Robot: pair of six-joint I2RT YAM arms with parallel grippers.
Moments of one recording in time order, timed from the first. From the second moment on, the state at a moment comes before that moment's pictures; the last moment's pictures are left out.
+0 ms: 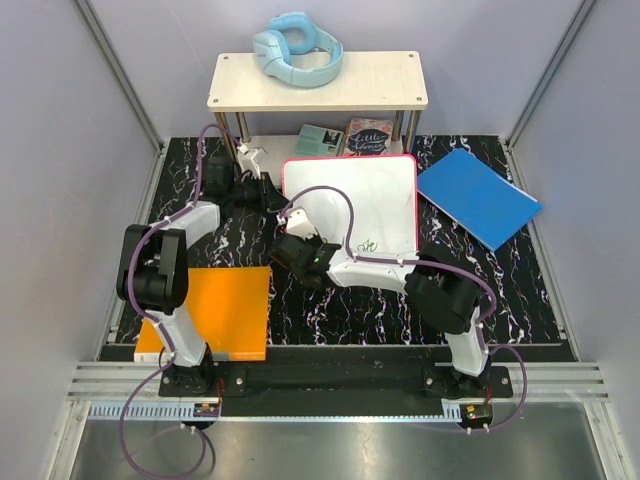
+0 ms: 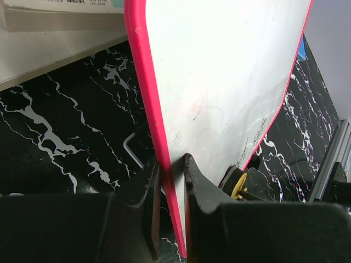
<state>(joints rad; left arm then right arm) -0.13 1.79 1.13 0.08 0.79 -0.24 1.07 2.00 1.41 -0.36 0.80 0.36</state>
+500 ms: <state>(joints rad) -0.13 1.80 1.12 0.08 0.80 -0.23 1.05 2.03 1.45 -0.38 0.77 0.33</state>
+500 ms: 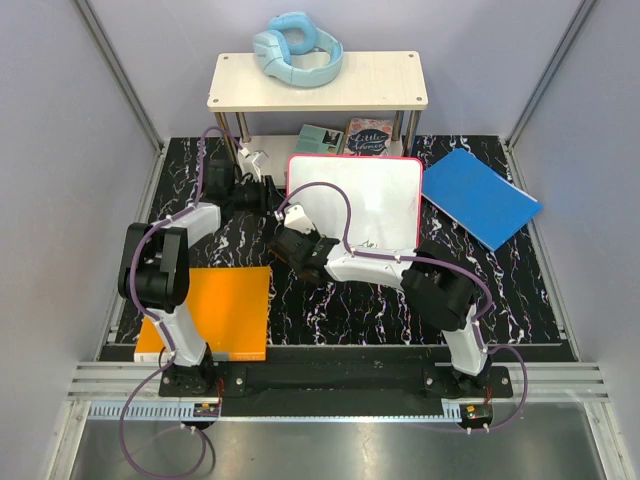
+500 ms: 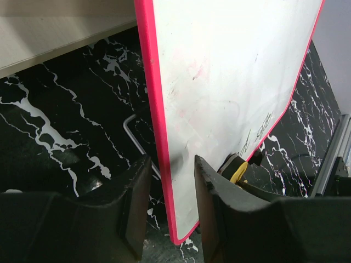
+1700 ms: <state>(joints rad) -0.17 1.77 1.05 0.10 0.80 -0.29 1.02 2.00 1.47 -0.47 0.71 0.32</state>
